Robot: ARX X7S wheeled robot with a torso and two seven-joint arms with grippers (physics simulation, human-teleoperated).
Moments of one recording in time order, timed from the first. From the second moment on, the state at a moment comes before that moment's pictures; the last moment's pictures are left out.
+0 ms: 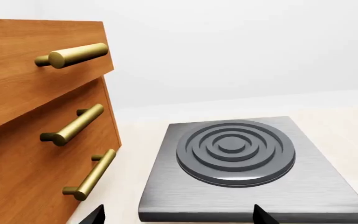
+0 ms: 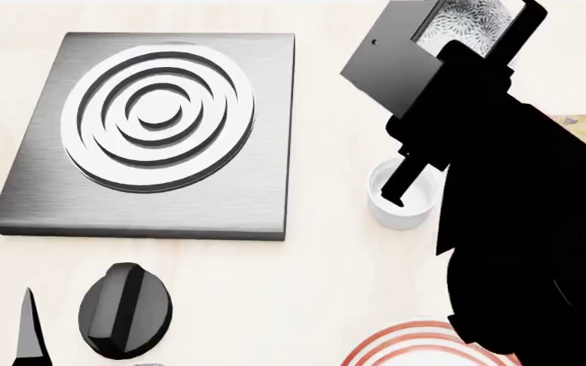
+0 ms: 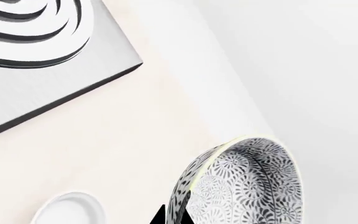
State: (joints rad) left arm 0.11 -0.28 0.18 0.82 -0.09 -0.47 -0.43; right arm 1.22 0.48 -0.72 0.02 -0.23 0.94 -0.55
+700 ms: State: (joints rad) left arm 0.10 -0.30 0.20 0.82 -0.10 -0.47 -0.45; right arm 1.22 0.69 -0.88 -0.51 -0.24 1.30 -0.82
